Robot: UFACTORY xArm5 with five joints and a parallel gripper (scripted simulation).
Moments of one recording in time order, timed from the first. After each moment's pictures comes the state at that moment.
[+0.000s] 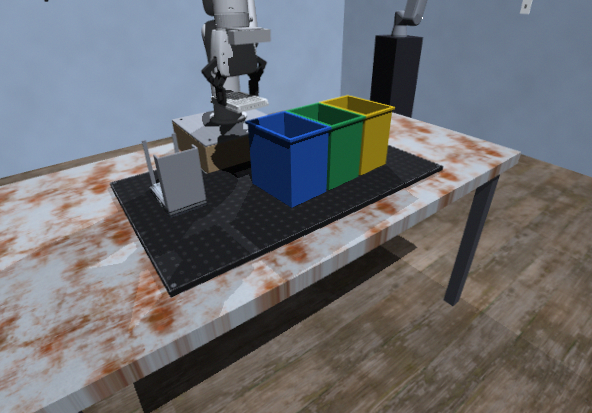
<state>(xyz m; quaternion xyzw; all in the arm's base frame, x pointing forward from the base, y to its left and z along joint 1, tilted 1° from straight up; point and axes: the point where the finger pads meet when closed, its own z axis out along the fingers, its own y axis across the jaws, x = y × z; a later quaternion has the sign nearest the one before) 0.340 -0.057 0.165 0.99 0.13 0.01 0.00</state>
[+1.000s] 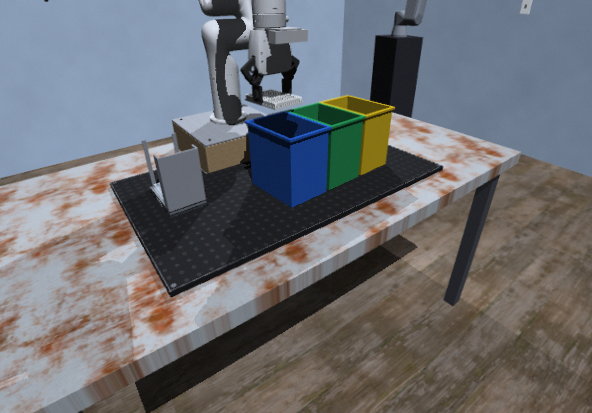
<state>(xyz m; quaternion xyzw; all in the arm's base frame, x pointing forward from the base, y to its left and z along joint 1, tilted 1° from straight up) 0.347 0.029 0.162 0.99 0.13 0.01 0.00</state>
